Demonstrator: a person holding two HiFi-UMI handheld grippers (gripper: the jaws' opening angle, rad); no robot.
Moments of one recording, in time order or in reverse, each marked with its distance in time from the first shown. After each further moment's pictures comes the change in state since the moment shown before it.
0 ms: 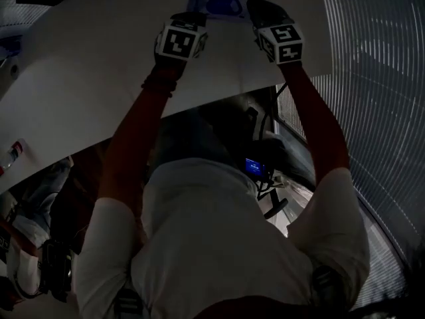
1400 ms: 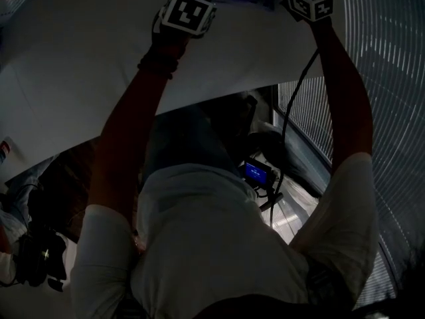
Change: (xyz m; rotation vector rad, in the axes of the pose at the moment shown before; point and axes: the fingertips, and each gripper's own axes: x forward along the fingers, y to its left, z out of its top) left arm 0.053 0.021 -0.047 -0.037 0.231 -0.022; right arm 0.088 -0.040 -0.010 -0.140 -0.007 0.334
